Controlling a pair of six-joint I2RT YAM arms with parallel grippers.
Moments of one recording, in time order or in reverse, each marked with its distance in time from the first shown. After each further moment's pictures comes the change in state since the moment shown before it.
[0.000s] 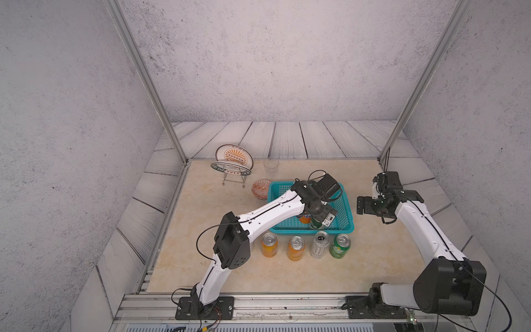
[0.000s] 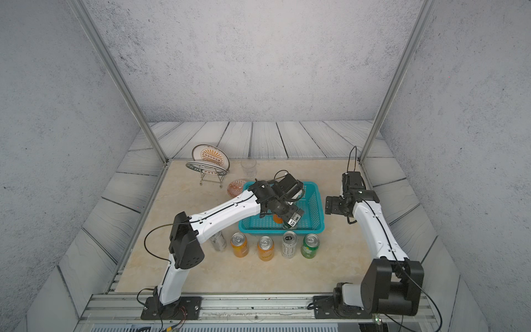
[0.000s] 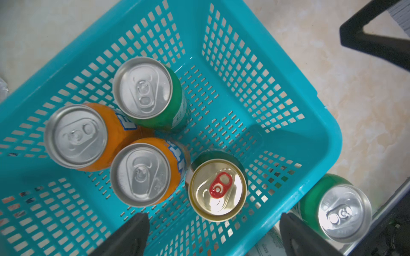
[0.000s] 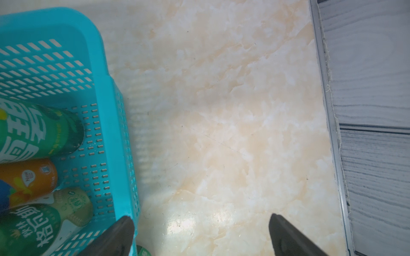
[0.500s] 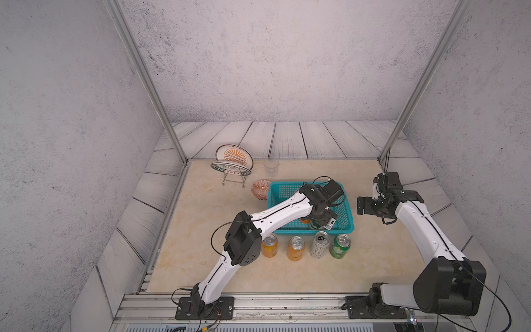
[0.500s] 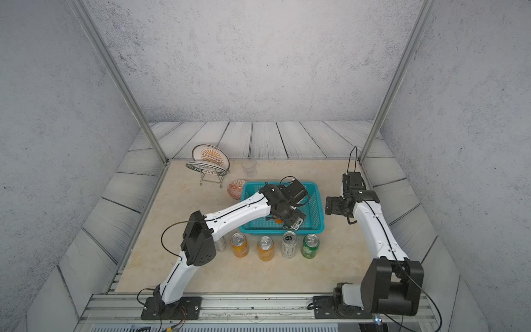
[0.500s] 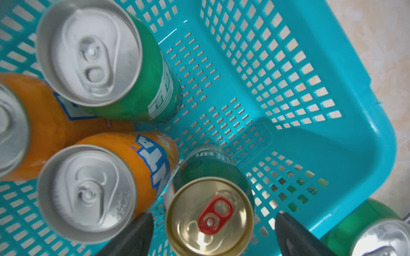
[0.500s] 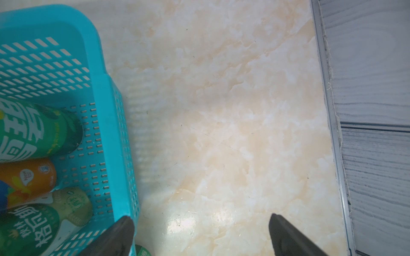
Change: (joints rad) left arm -0.005 0.128 0.079 -0.048 0.016 -0.069; right arm -0.003 0.000 -0.005 0.000 -0.002 0.000
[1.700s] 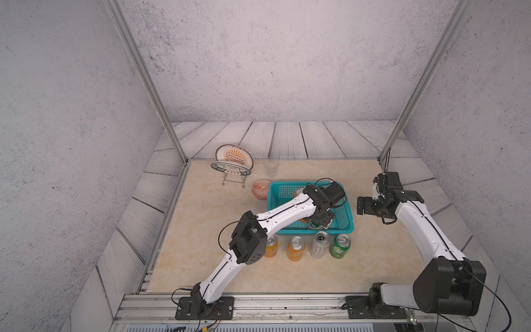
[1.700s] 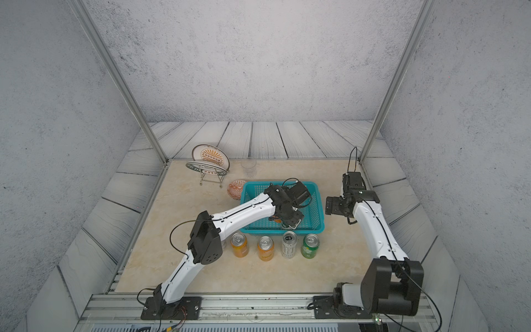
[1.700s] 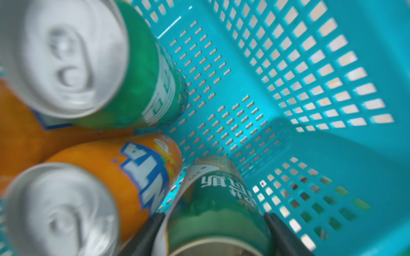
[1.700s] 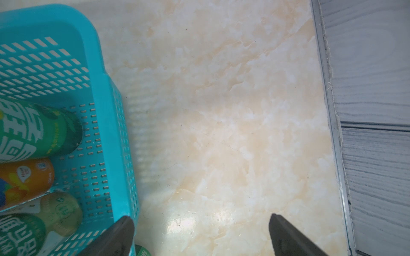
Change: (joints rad) left arm 0.002 0.046 0.071 -0.056 -0.051 0.026; right arm -0.002 0.000 -0.002 0.001 -0.001 0.000
